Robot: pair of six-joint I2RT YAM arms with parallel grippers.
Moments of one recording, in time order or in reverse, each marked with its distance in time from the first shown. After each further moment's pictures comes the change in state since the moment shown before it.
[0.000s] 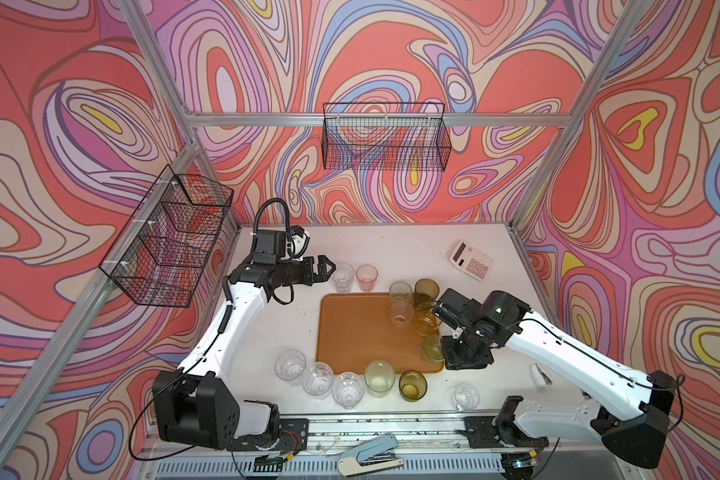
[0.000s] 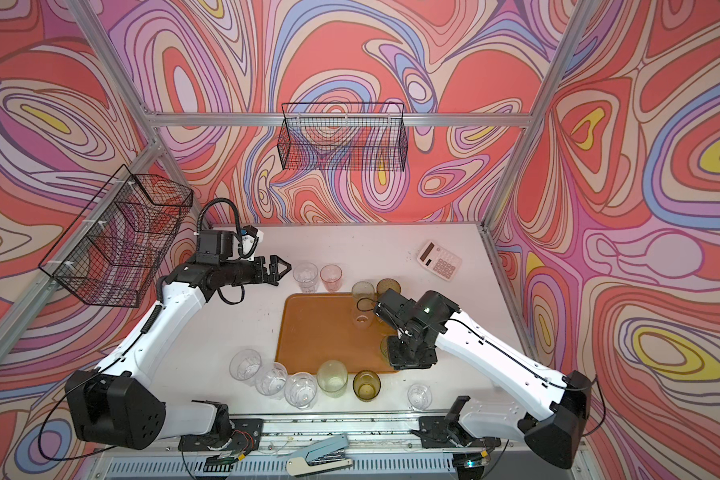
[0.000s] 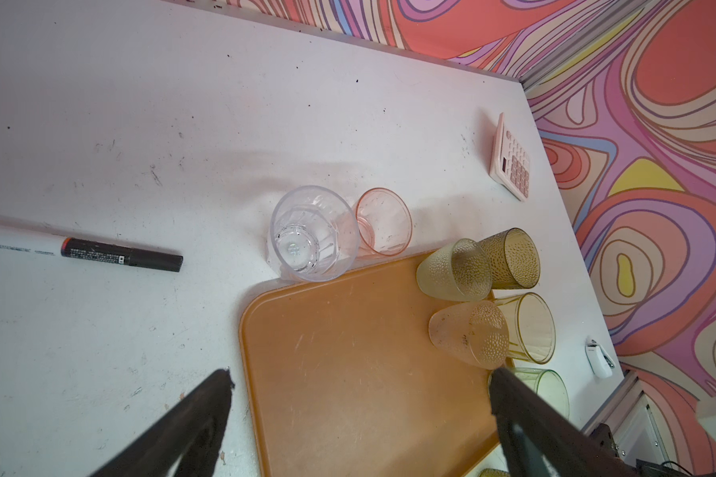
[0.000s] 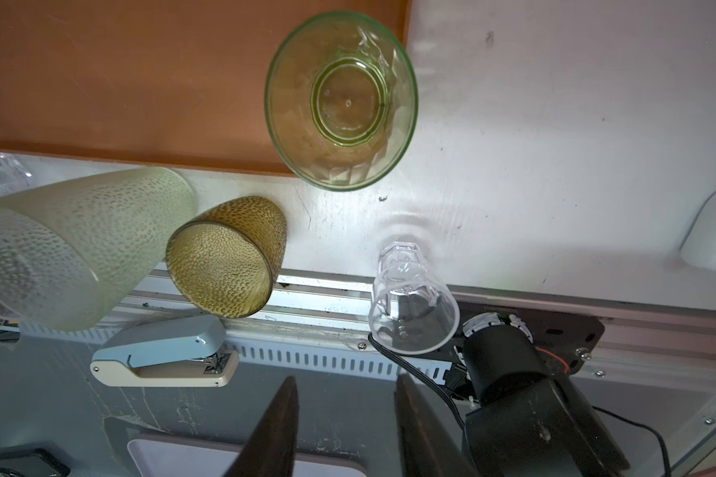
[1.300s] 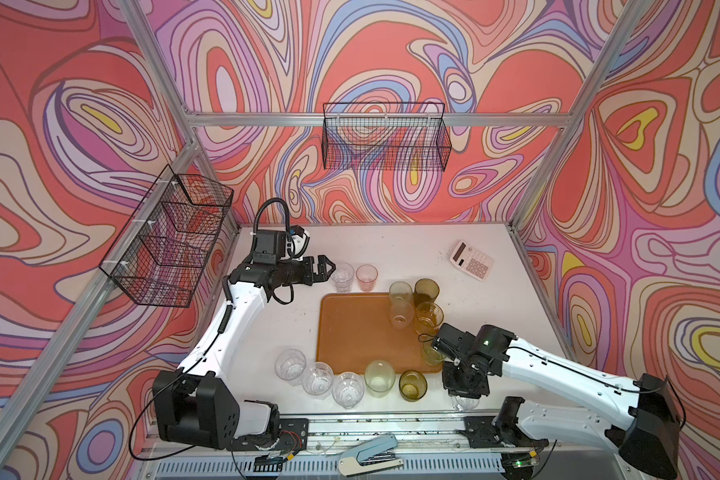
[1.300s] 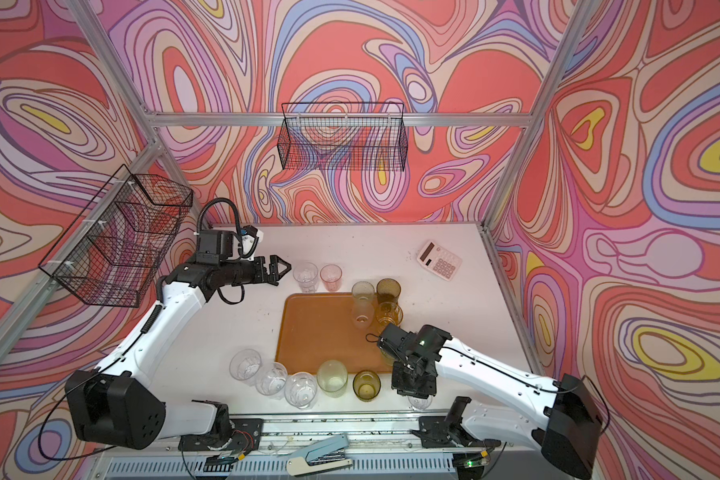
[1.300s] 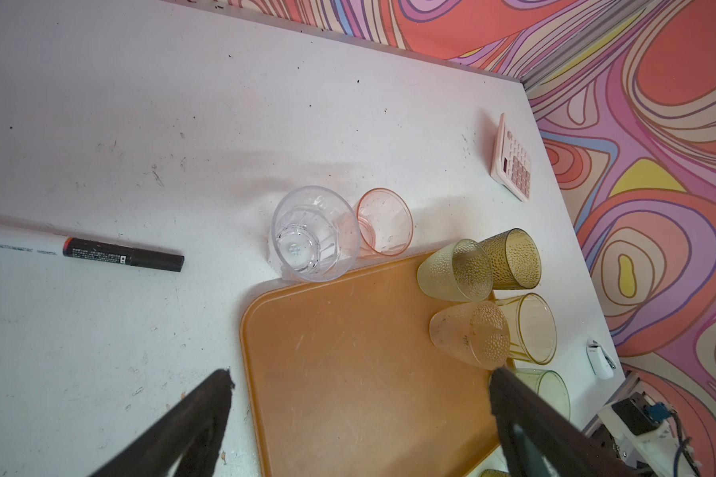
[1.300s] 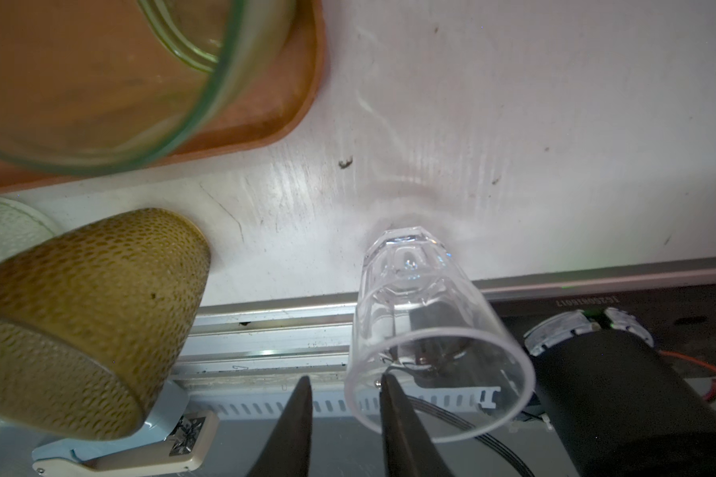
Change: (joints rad) left arm 0.000 0.000 0.000 0.000 -0.003 0.000; right arm 0.067 -0.085 -0.403 0.270 -0.050 0.267
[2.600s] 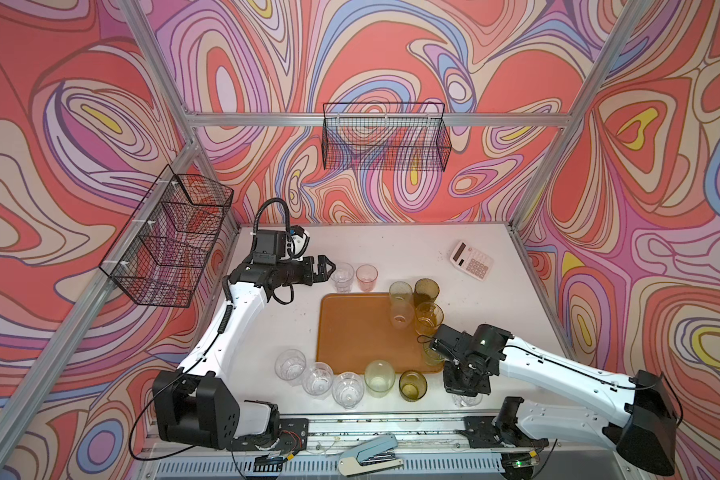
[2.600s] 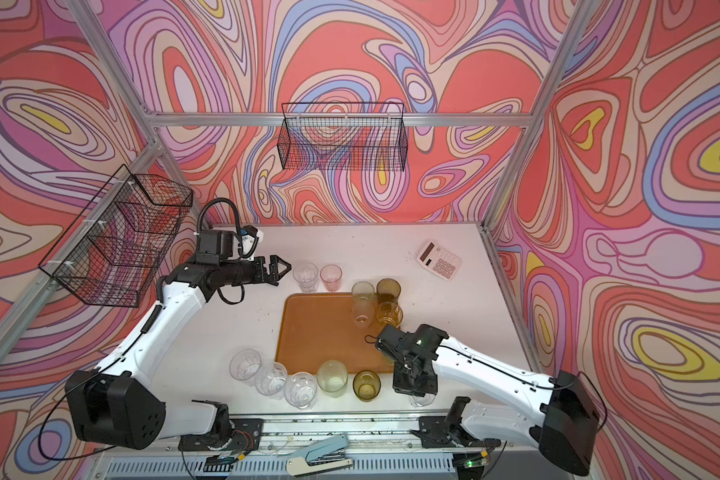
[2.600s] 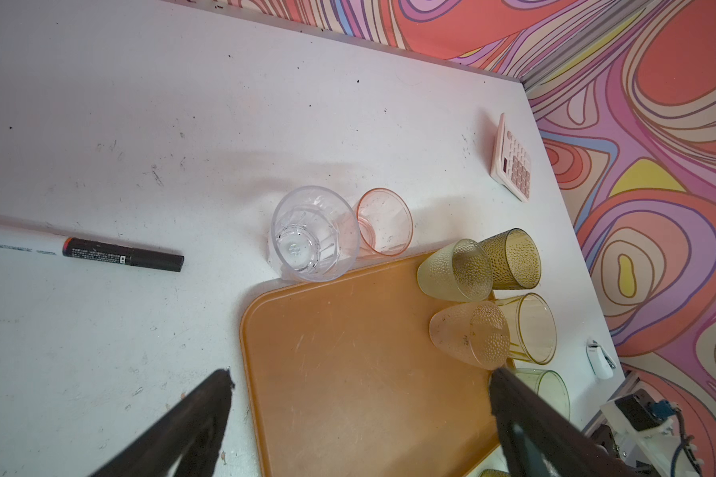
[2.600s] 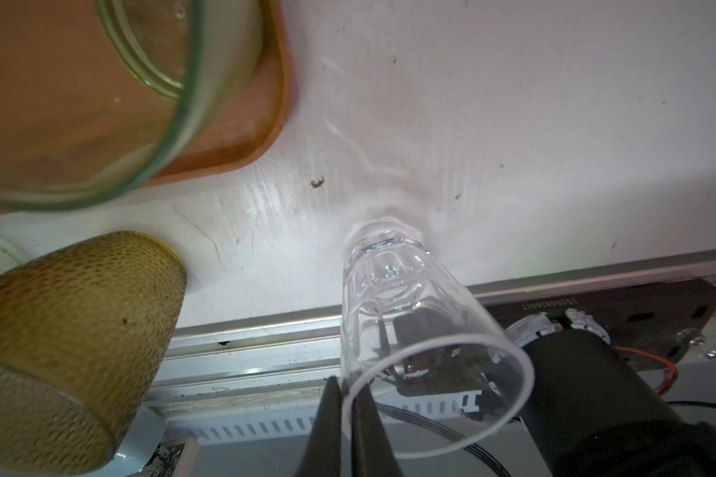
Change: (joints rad) left arm 0.000 0.000 0.000 0.000 0.001 0.000; right arm 0.013 0.018 0.036 -0.058 0.080 0.011
